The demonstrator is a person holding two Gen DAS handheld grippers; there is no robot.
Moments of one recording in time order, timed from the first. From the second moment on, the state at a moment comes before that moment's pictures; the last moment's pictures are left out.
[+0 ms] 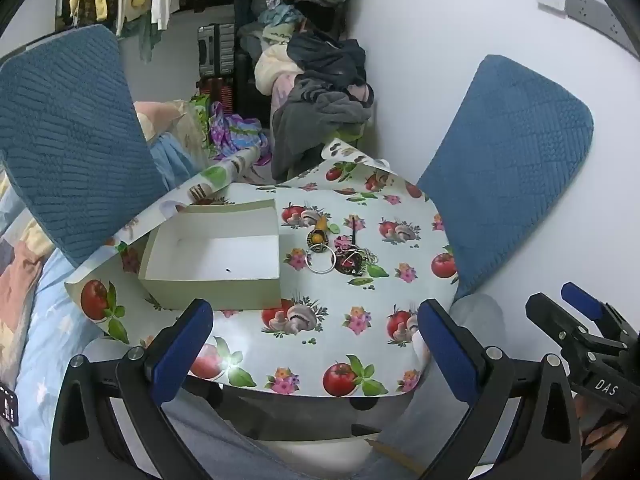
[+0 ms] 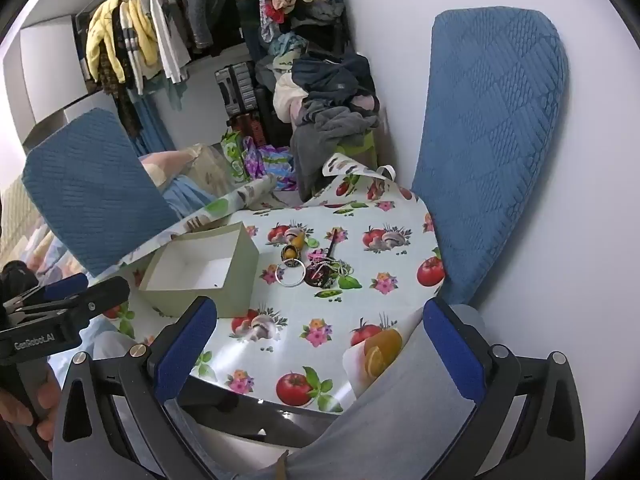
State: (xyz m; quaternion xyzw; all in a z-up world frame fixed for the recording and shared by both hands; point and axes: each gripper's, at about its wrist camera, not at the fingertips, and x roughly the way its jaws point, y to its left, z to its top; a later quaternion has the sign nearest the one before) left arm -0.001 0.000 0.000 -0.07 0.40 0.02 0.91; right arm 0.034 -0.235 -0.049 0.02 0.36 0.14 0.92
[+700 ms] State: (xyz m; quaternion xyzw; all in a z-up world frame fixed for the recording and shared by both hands) left arm -0.005 0.014 0.002 -0.09 0.40 0.04 0.91; right arm 0.047 -0.225 -0.049 0.01 0.38 0.17 0.91
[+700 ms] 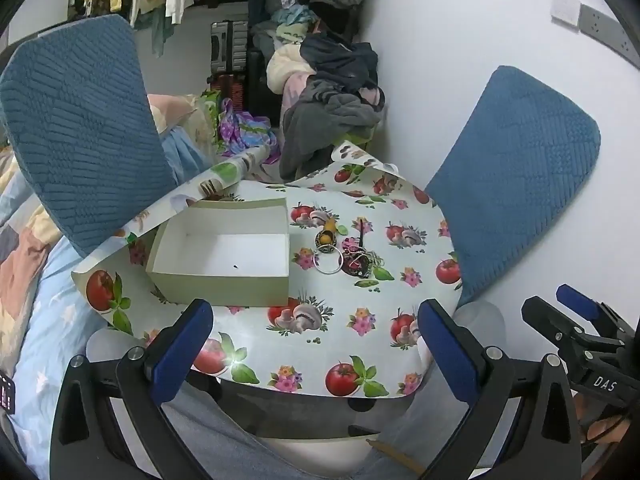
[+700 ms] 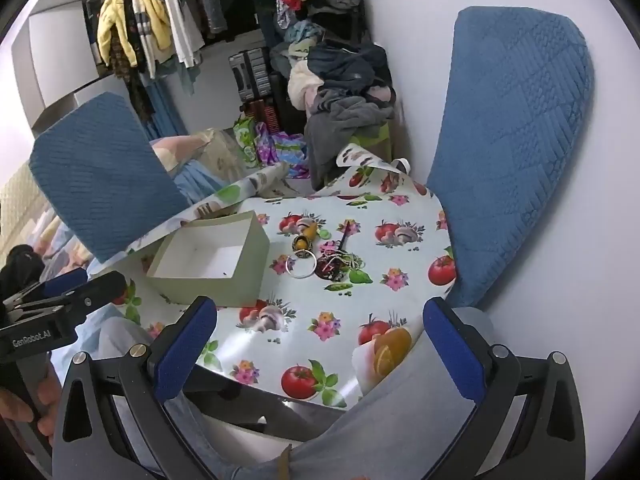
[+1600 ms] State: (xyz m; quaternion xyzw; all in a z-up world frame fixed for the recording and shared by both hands) left arm -0.001 0.018 0.014 -0.09 0.40 0.05 0.91; right arm 0.054 -0.222 -0.040 0.01 0.38 0.18 0.91
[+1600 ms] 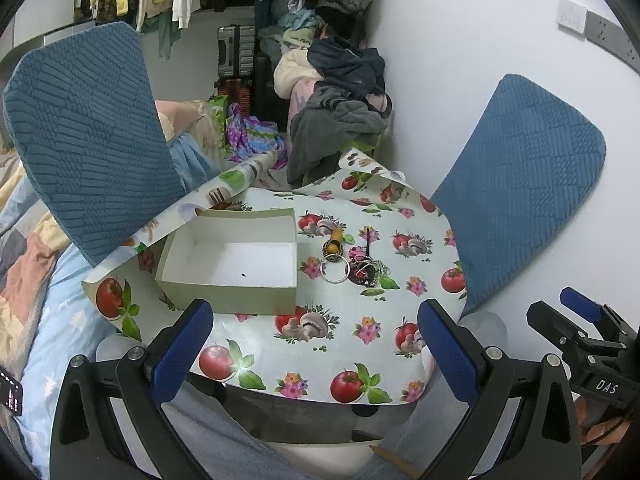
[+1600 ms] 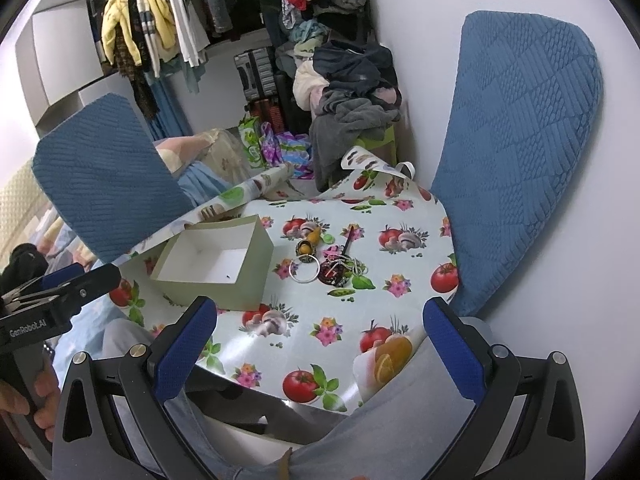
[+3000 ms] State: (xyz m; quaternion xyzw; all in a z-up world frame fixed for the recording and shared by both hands) left arm 0.064 0.002 -0.036 -0.11 0.45 0.04 0.88; right arm 0.092 -0.235 -0.076 0.02 0.41 0.20 0.89
